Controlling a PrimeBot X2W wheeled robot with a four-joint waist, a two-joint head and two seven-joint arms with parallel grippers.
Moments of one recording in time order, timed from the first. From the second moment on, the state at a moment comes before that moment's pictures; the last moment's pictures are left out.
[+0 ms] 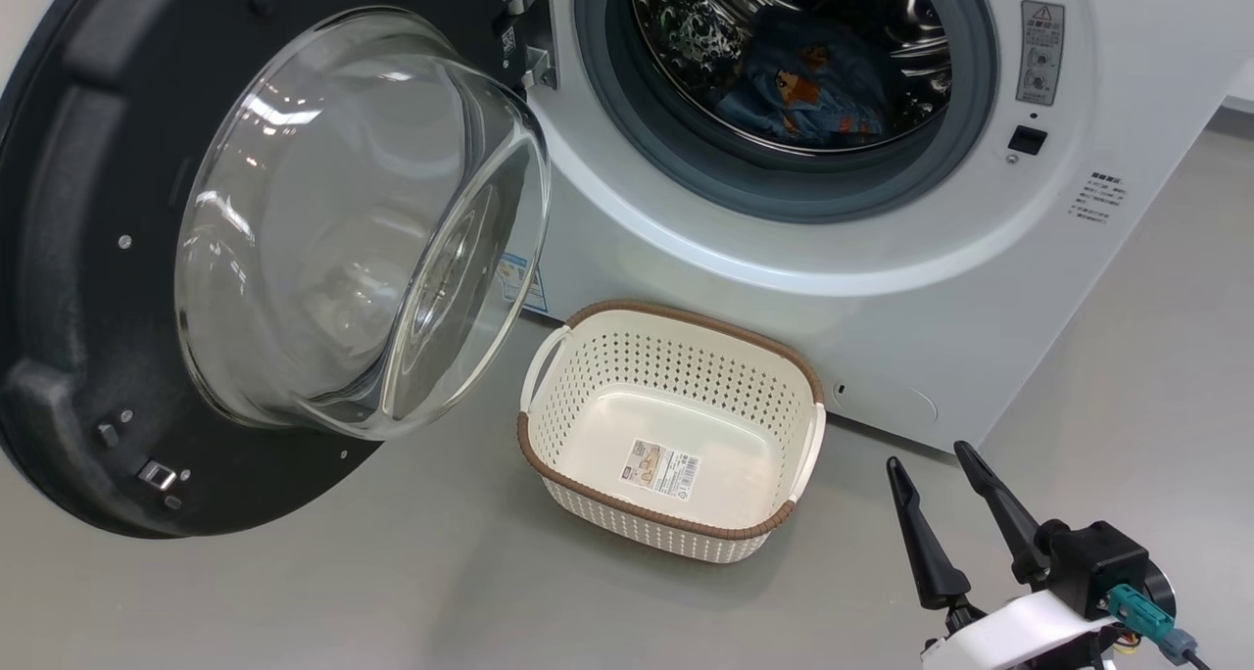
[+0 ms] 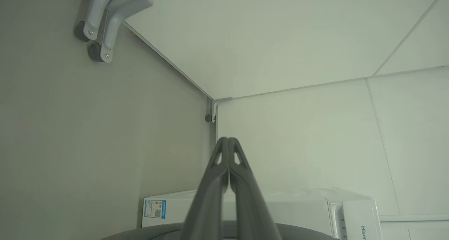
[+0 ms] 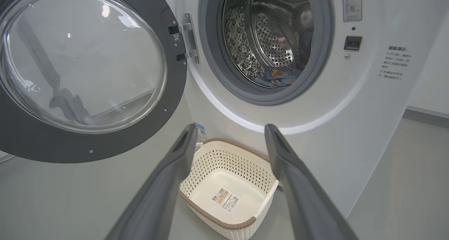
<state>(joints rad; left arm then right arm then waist) -0.51 0.36 0.72 0.52 -1.25 0.13 0.48 0.09 -0.12 0.25 0.12 0.26 0.12 -0.26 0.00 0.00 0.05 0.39</state>
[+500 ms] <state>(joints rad) -0.66 0.42 0.68 0.66 -1.29 0.13 0.70 0.08 -0.13 0.24 0.13 0.26 0.12 -0.26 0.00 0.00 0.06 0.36</state>
